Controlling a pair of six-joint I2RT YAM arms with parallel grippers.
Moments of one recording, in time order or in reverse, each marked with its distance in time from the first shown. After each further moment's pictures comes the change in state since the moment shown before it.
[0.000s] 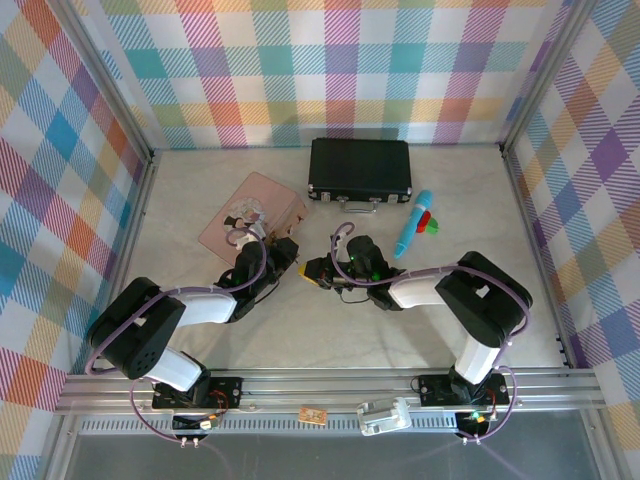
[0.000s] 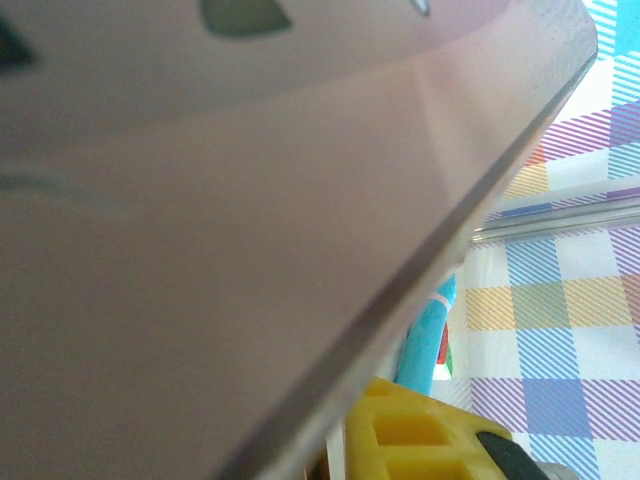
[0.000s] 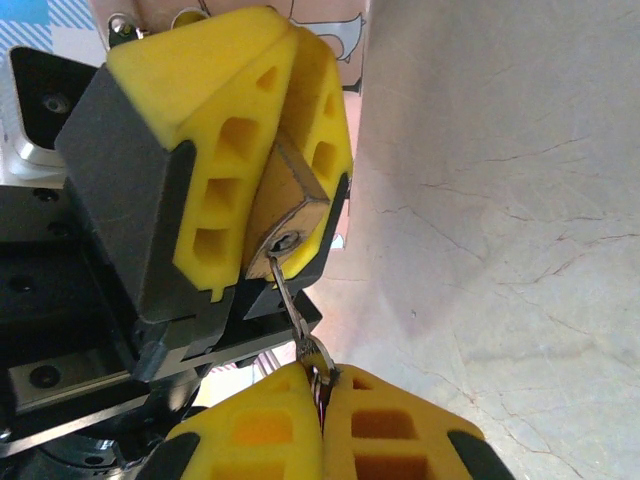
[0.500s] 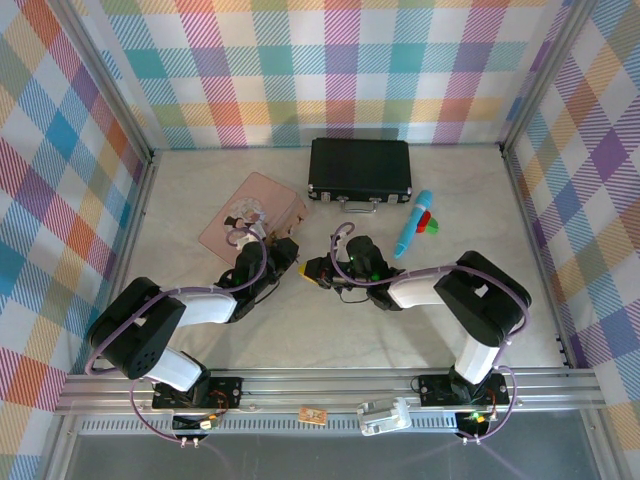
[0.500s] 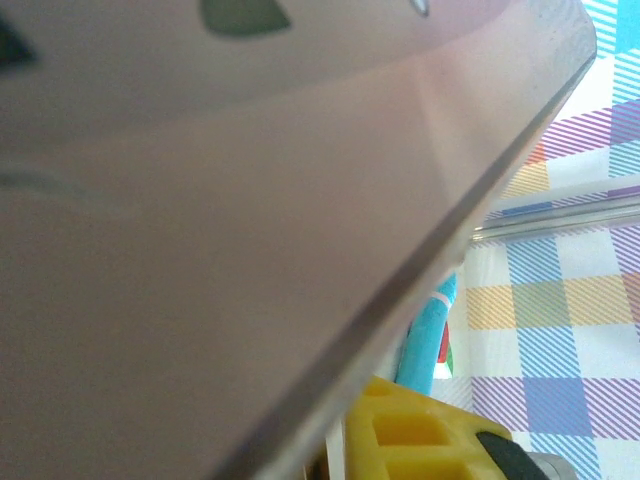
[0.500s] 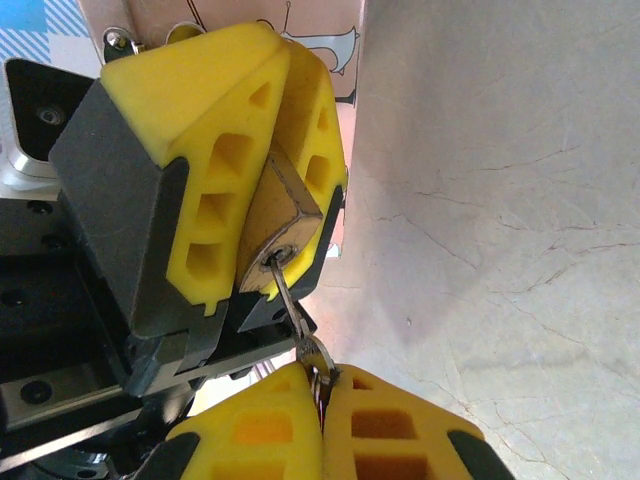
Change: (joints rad) left arm -0.006 0.000 0.000 0.000 -0.005 0.000; right arm 0.000 0.016 0.004 0.011 0.017 -0.002
